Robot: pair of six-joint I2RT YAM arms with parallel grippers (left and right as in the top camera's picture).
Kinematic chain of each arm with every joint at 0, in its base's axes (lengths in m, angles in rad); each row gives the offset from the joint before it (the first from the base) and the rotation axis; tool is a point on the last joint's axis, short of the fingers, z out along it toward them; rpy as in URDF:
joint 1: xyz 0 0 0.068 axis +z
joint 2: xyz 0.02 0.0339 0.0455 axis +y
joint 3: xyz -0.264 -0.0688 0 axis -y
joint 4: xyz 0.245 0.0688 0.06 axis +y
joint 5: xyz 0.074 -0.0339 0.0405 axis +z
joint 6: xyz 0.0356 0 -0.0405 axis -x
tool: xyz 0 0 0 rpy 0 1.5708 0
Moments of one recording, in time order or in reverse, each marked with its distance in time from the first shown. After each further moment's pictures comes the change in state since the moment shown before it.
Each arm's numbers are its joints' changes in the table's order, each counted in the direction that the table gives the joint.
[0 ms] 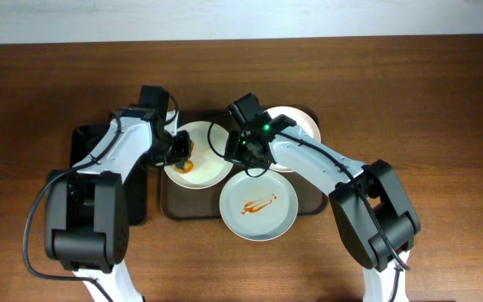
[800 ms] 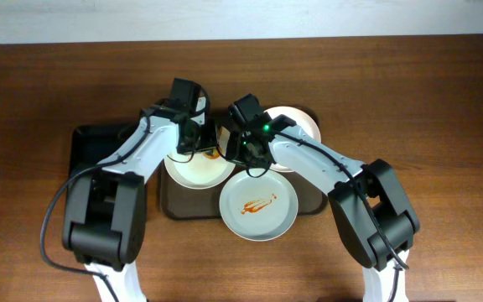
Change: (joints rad) left arm -0.151 0.048 0.039 -0.183 -0.031 0.141; right arm 0.000 0.006 -0.003 0.005 -0.026 0.018
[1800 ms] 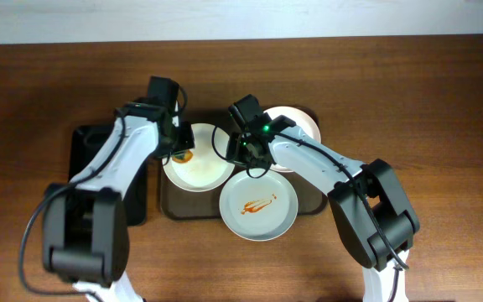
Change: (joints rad) left arm 0.090 -0.137 -0.009 0.190 0.201 -0.012; right arm 0.000 0.000 -0.004 -0.007 -0.003 0.020
